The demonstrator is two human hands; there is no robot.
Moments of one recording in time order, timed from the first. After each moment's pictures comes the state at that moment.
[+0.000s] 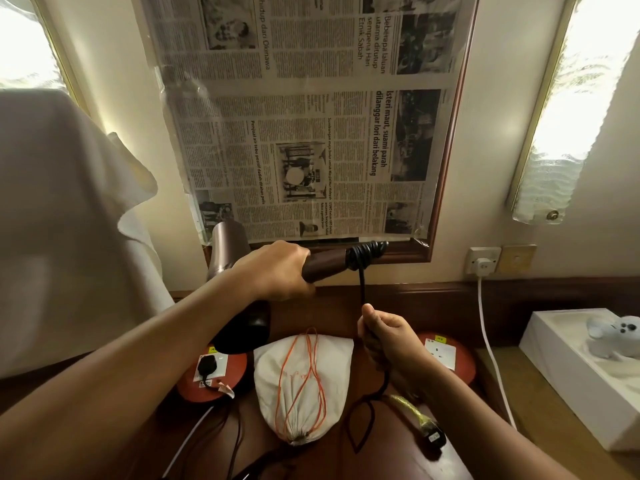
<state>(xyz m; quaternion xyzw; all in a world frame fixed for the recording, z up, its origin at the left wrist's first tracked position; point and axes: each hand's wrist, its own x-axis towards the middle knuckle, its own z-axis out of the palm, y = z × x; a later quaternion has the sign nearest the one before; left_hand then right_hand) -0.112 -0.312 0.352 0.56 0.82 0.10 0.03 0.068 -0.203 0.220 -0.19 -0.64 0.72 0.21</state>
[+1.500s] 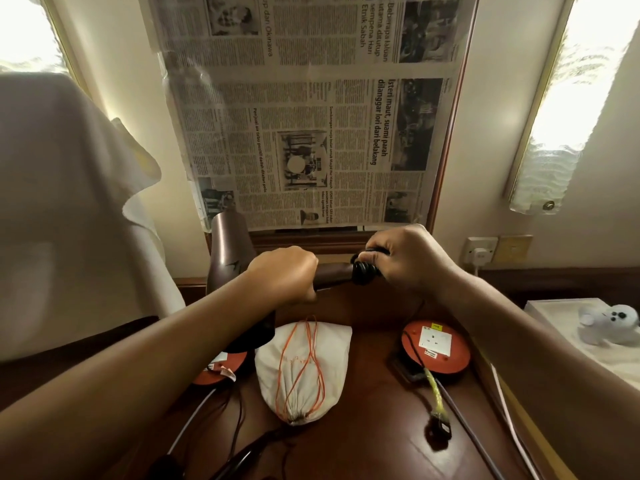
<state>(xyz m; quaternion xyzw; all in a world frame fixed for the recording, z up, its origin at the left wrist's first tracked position) -0.086 -0.314 0.334 0.57 0.82 -0.04 -0.03 0.077 -0.192 0.335 -0.15 -0.93 0.13 0.31</state>
